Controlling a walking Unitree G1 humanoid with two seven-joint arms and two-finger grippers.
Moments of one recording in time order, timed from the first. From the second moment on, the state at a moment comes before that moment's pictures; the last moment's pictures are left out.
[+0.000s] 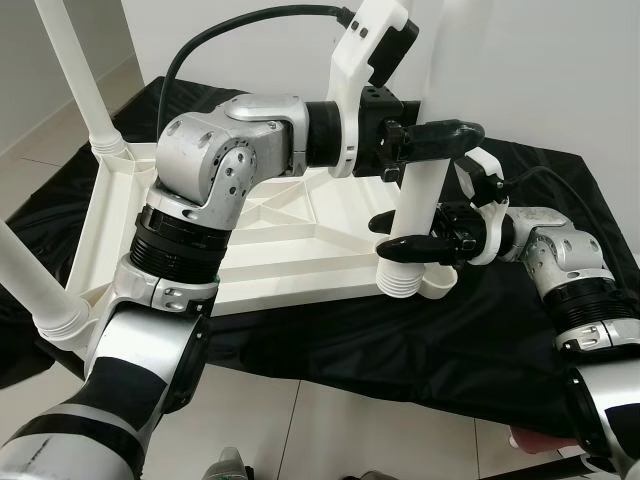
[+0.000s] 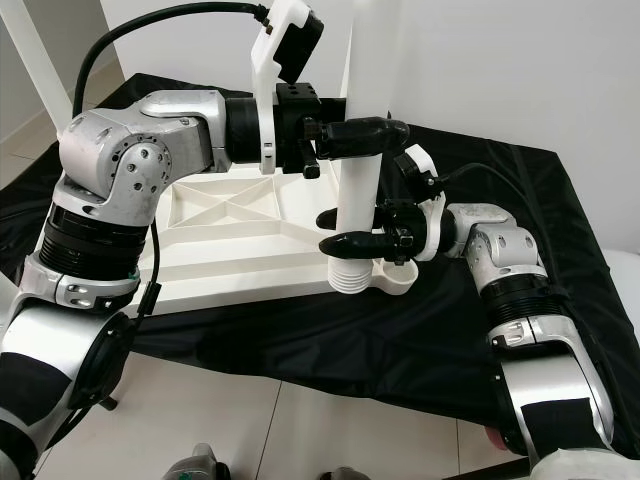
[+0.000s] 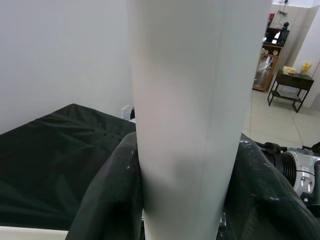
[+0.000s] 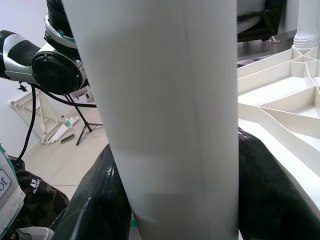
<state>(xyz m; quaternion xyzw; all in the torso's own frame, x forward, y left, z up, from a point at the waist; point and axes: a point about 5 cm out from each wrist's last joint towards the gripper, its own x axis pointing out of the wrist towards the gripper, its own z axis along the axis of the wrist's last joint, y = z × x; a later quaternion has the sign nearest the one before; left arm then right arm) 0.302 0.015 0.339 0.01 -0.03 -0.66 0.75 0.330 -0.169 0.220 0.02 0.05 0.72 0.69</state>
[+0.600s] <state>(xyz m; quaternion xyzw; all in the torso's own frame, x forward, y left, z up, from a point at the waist) 0.301 0.016 0.339 0.01 -0.03 -0.66 0.75 0.330 -0.168 0.219 0.02 0.05 0.72 0.69</state>
